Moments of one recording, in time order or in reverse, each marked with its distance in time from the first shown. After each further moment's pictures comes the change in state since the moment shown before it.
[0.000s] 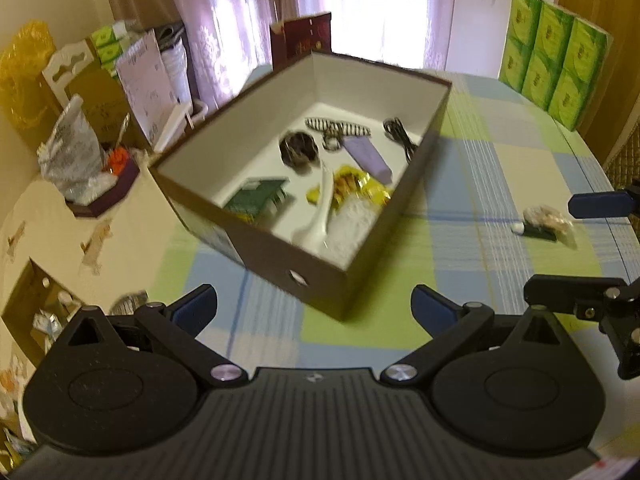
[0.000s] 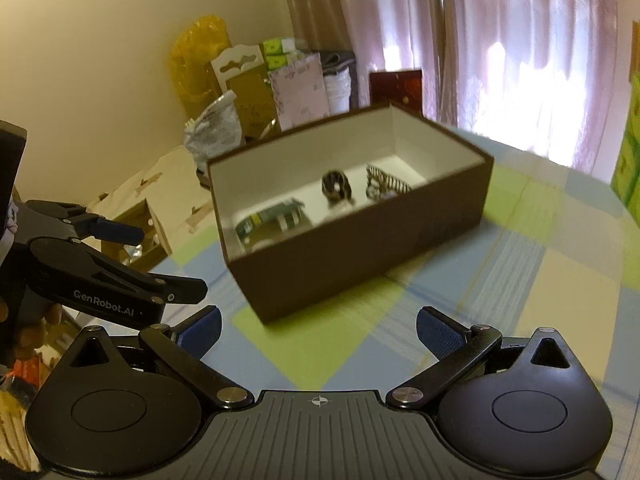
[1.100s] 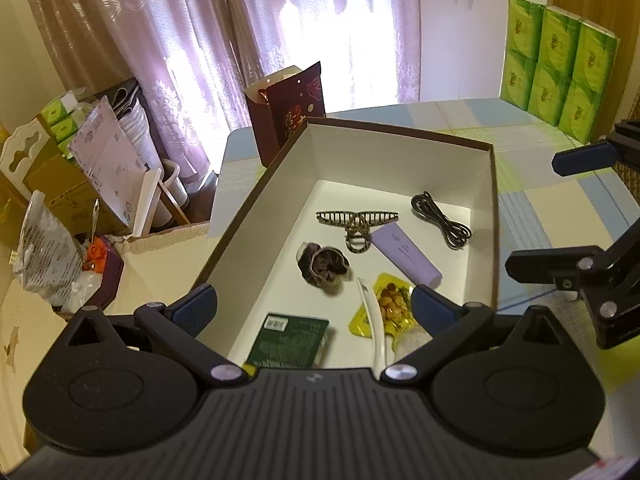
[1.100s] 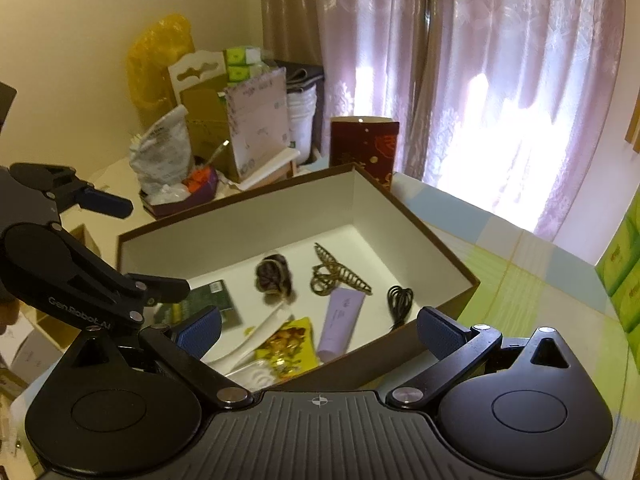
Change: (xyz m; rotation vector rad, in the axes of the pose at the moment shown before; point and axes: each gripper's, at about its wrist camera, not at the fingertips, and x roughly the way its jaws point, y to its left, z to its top) left arm 0.071 0.045 0.134 0.190 -0.084 -0.039; right arm 0.083 -0.022 0.127 -0.074 -0.034 -0.138
